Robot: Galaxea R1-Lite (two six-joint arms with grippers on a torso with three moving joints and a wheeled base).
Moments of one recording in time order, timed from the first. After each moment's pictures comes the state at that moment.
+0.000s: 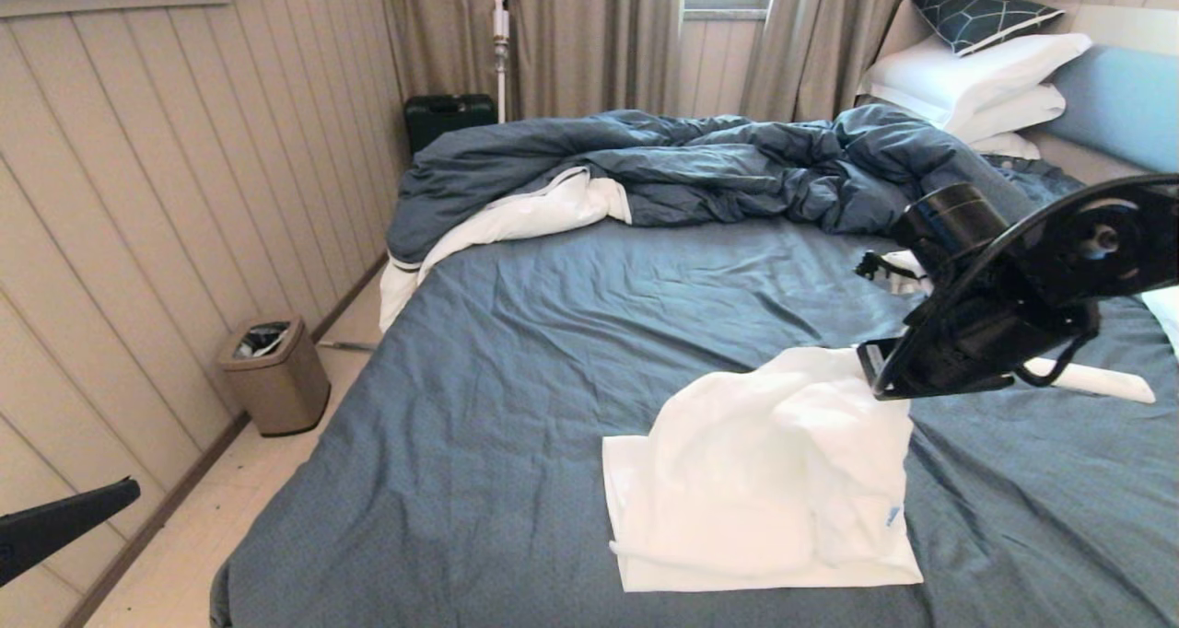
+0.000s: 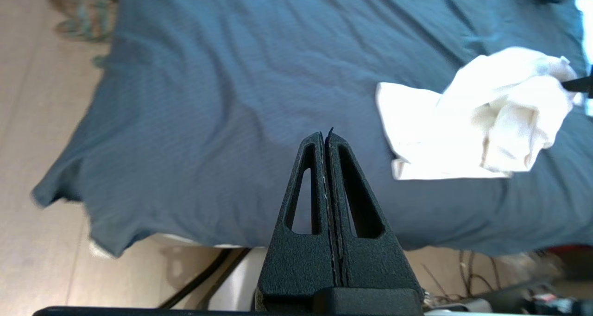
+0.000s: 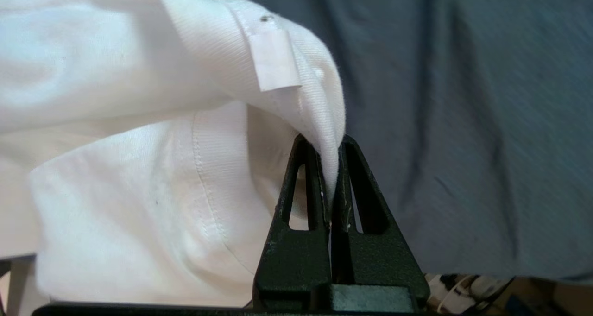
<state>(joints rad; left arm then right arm) -0.01 0.80 -0.59 0.15 -0.36 -0.31 0.15 1.79 -1.41 0.62 -0.19 0.12</state>
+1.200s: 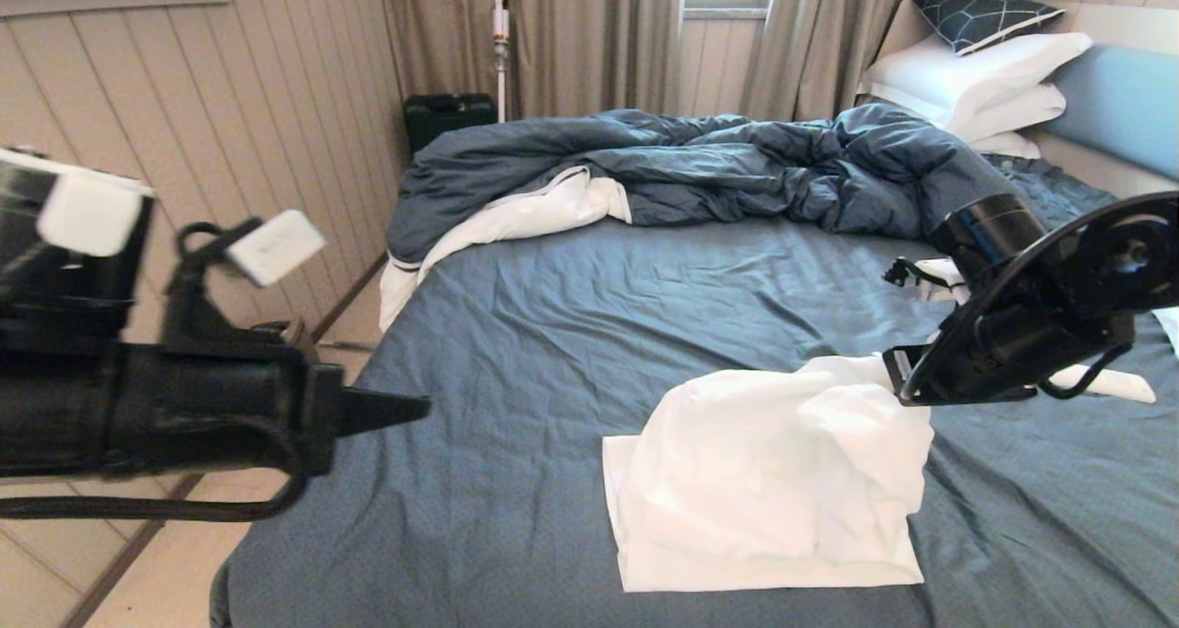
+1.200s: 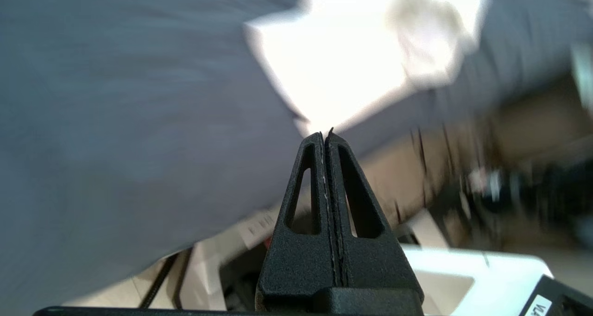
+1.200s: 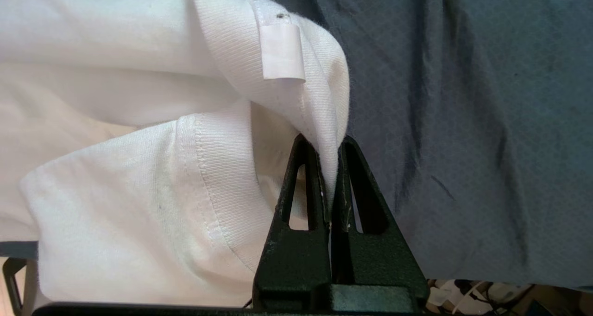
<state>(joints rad) -0.55 1.38 -0.98 0.15 -0.34 -0.27 0.08 1.77 -1.34 0.56 -0.11 0.08</state>
